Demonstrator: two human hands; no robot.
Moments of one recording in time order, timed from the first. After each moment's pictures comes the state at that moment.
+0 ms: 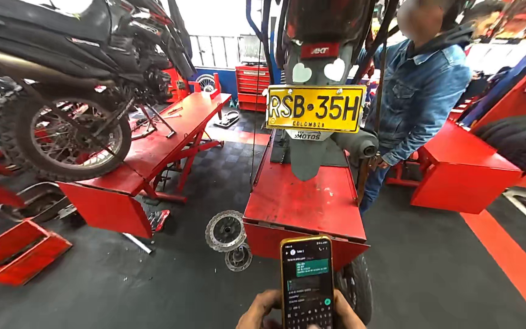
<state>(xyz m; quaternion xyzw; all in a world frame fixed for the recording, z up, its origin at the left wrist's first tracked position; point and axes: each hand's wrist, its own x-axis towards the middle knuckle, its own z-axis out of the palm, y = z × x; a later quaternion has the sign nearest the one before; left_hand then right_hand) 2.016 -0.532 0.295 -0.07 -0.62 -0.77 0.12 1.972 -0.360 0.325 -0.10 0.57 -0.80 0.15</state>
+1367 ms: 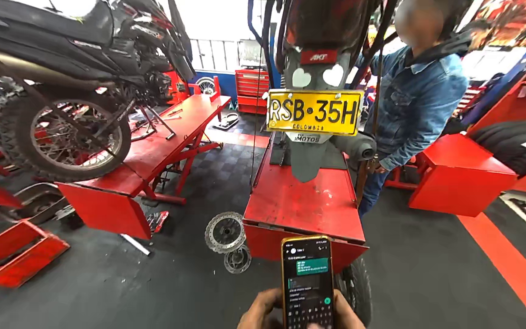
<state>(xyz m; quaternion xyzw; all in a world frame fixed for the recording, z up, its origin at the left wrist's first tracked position) 2.016 -0.533 0.296 -0.08 -0.62 -0.77 0.12 1.974 -0.364 0.326 -0.09 0.57 -0.80 0.15</state>
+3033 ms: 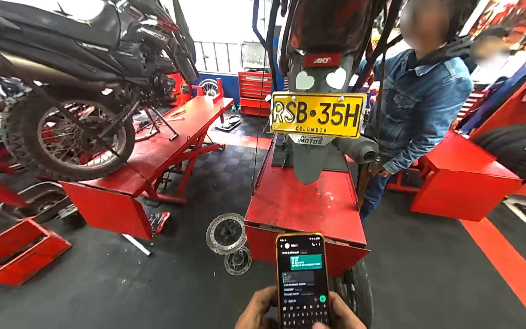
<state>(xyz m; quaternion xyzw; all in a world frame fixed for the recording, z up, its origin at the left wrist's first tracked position) 2.019 -0.536 0.292 -0.06 -0.60 -0.79 0.12 1.973 -0.361 0.329 -0.09 0.55 -0.81 0.19</state>
